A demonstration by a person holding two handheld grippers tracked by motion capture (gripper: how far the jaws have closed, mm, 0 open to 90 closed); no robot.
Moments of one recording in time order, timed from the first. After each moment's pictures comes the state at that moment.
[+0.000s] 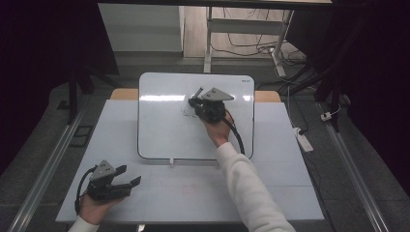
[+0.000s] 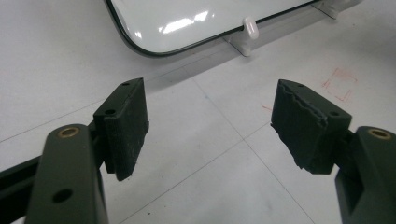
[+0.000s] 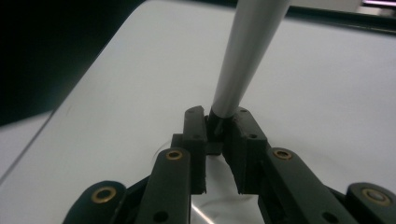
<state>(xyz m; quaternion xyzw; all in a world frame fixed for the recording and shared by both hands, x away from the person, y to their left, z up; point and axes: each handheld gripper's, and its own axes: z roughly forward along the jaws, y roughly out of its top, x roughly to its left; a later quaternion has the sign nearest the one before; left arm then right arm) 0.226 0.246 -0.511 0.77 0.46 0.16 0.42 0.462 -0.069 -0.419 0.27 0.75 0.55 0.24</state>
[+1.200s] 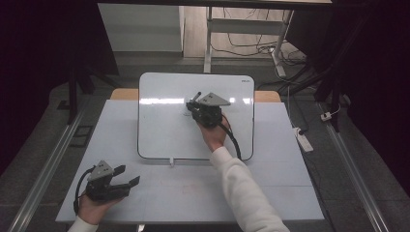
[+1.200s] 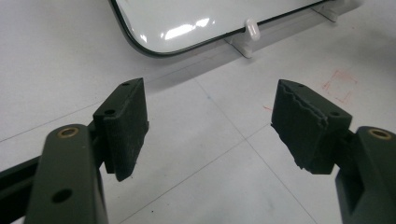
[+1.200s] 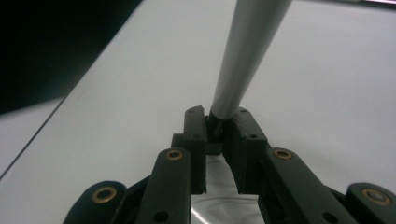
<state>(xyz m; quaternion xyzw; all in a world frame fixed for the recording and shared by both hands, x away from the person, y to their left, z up) 0.225 0.250 -0.511 0.76 0.46 0.16 0.42 0.446 -0.059 -0.434 0.29 0.74 0.55 0.24</state>
